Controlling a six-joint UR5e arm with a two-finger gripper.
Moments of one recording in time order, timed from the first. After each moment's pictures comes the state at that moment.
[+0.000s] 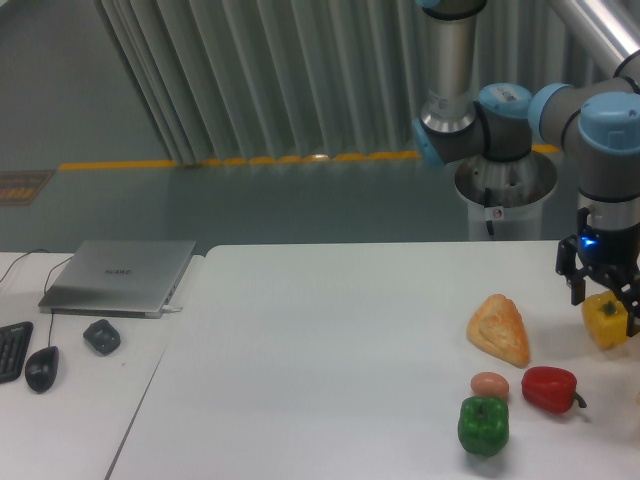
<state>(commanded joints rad) 2.52 -1.80 -1.58 -1.12 1.53 1.22</state>
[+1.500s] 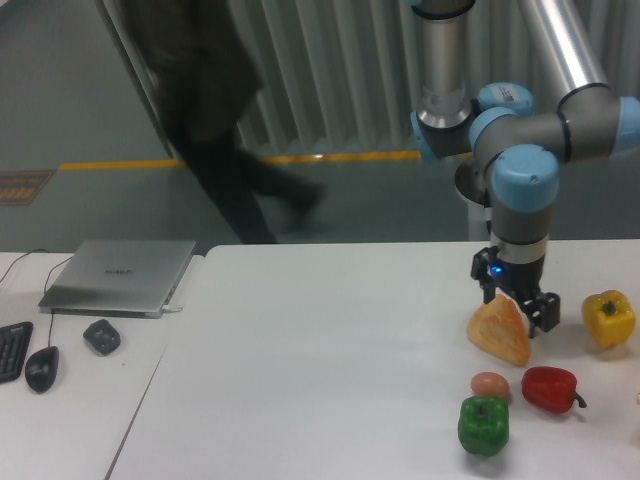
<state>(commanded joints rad) 2.31 -1.83 -1.70 -1.26 1.55 1.00</state>
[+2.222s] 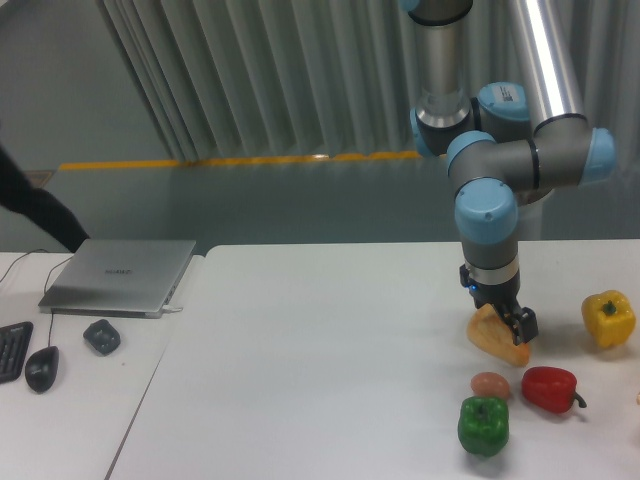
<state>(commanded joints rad) 2.25 -1.88 -1.70 -1.25 1.69 1.07</state>
